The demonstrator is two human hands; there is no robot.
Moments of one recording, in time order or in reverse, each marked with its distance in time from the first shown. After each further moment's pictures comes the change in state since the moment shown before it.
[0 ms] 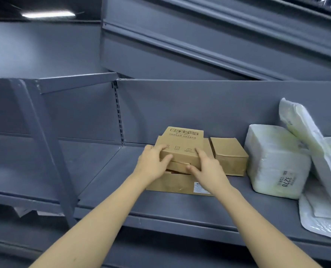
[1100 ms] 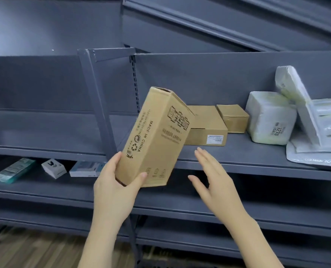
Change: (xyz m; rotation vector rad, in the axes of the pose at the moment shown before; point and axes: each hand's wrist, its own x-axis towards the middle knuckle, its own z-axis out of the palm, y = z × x) left_hand -0.275 -0.060 -0.106 -0.464 0.294 -0.240; right_hand -0.228 -0.078 0.034 0.085 0.238 -0.320
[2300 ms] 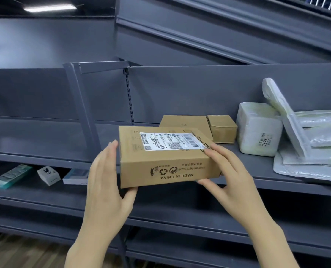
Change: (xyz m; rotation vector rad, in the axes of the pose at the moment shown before) left_hand -0.016 0.014 0.041 0.309 0.141 0.687; right_hand 0.007 0.049 -0.084 0.043 0.057 -0.136
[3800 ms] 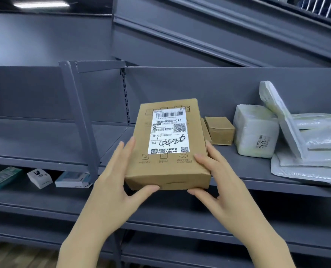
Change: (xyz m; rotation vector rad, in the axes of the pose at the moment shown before) left_hand 0.016 0.007 -0.010 -0.184 -0.272 -0.128; right_hand 0.000 -0.040 -0.001 0.061 -0.123 -0.006
